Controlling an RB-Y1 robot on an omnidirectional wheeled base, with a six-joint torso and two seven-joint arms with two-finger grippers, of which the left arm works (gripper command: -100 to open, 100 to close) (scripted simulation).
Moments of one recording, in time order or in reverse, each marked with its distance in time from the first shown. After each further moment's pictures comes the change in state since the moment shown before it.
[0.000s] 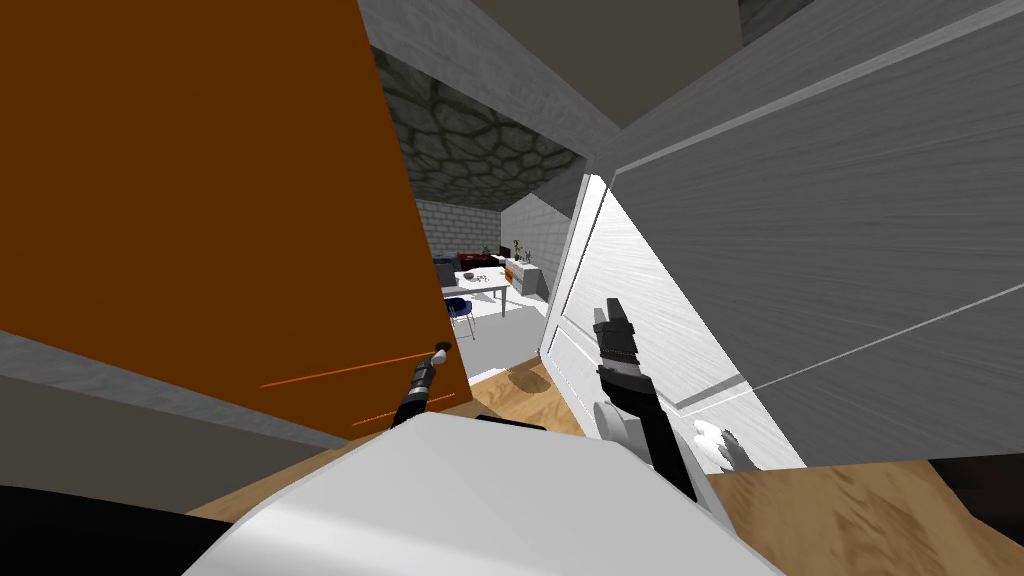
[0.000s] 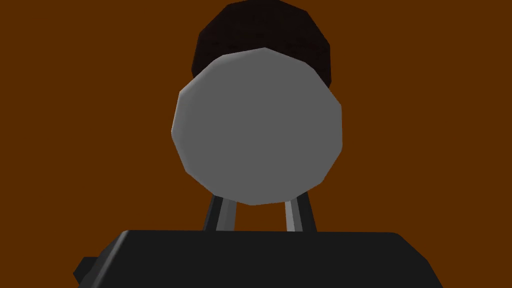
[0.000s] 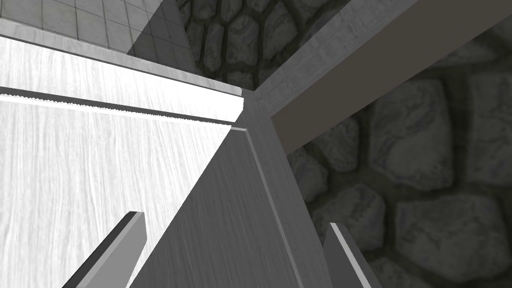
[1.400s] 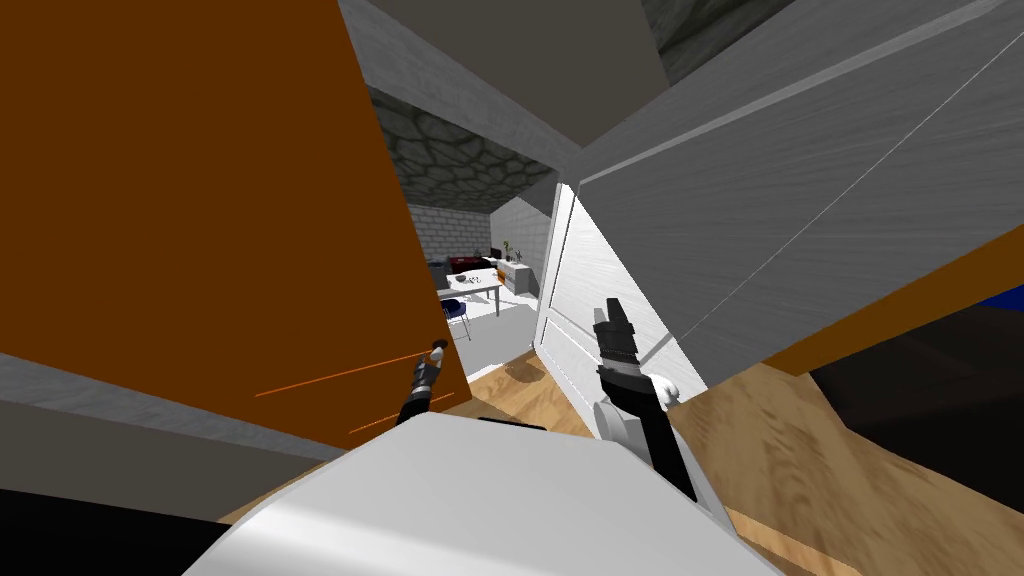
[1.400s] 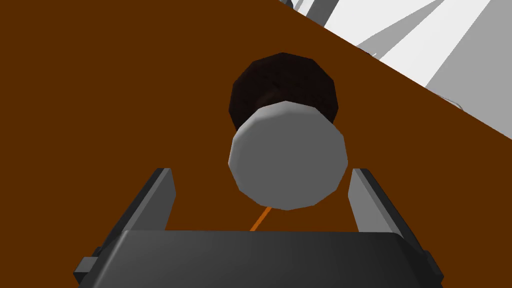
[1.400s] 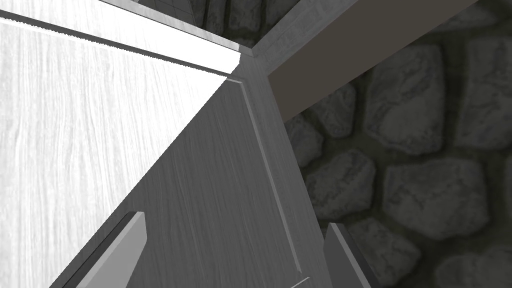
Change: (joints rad) arm -0.017 0.001 -0.063 0.018 0.141 -0.001 0.326
